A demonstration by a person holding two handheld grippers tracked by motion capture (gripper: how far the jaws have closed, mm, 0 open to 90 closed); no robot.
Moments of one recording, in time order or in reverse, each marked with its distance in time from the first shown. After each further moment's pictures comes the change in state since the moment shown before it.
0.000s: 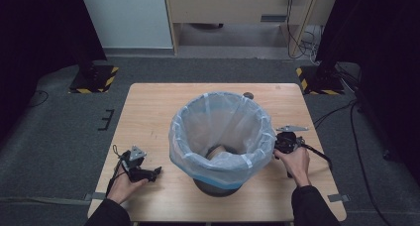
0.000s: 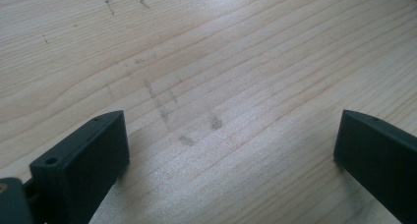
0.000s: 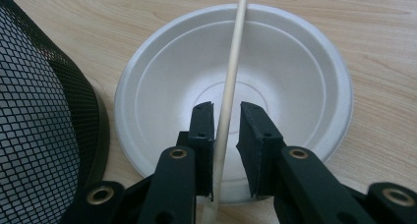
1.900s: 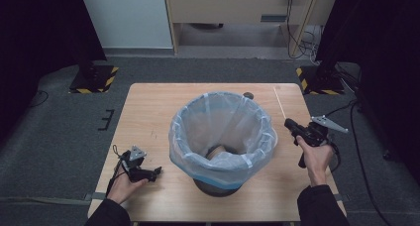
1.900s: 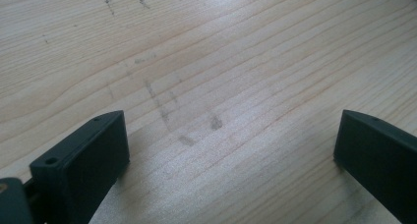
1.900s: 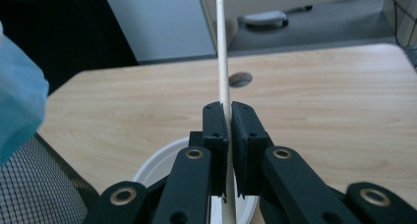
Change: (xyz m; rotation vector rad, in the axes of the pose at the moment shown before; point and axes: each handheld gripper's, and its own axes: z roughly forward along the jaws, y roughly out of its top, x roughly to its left) left arm 0.000 0.000 0.000 0.000 0.000 0.000; right arm -0.028 0.023 -0.071 -0.410 -0.043 0.162
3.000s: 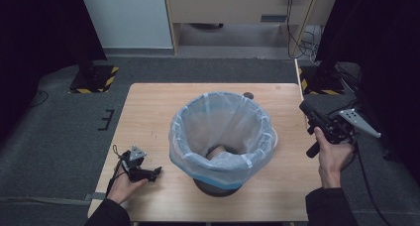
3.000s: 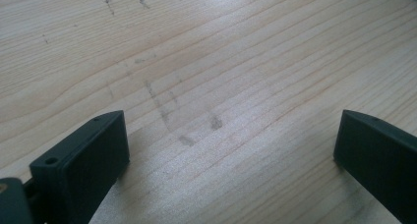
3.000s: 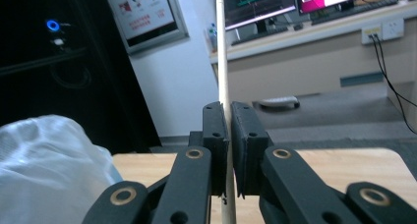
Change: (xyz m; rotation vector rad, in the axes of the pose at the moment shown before) left arm 0.000 0.000 0.000 0.000 0.000 0.000; right arm 0.020 0.051 -0.052 -0.326 0.082 0.001
